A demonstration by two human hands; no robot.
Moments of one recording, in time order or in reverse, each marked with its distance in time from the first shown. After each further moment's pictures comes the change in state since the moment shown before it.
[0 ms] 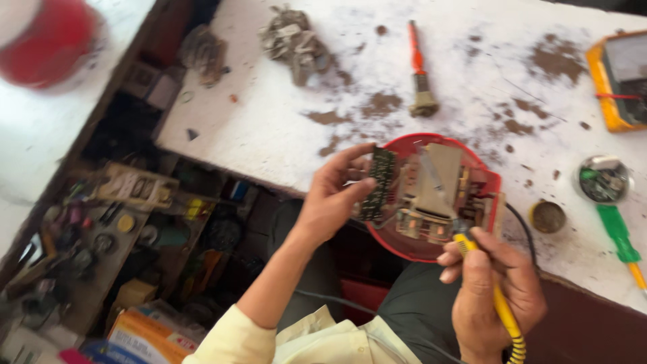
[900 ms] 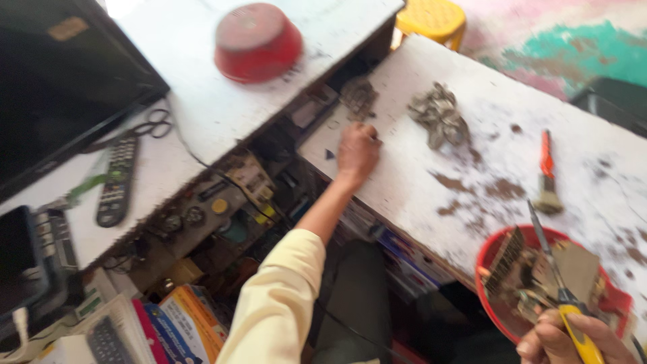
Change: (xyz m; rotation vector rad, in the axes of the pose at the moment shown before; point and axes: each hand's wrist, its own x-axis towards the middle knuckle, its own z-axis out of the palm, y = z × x) left_hand 0.085 0.056 -0.211 1.221 0.693 0.211; right_hand 0.040 0.070 -0.019 0.070 -0.400 0.414
